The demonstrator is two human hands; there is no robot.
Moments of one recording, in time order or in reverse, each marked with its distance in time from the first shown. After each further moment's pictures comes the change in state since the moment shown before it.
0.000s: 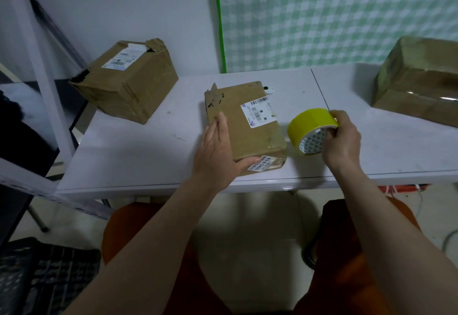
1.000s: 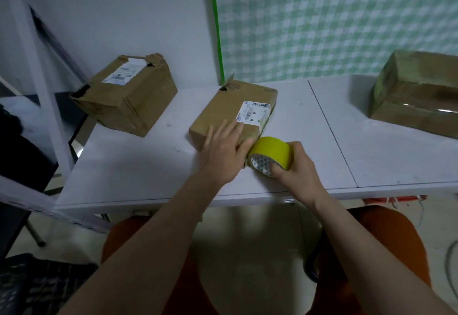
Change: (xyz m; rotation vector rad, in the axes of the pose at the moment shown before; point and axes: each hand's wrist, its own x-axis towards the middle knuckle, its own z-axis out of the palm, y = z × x) left_hand 0.040 0.000 0.004 -0.026 -0.016 0.126; right_hand -0.040 -0.019 0.035 0.118 -0.397 -0.100
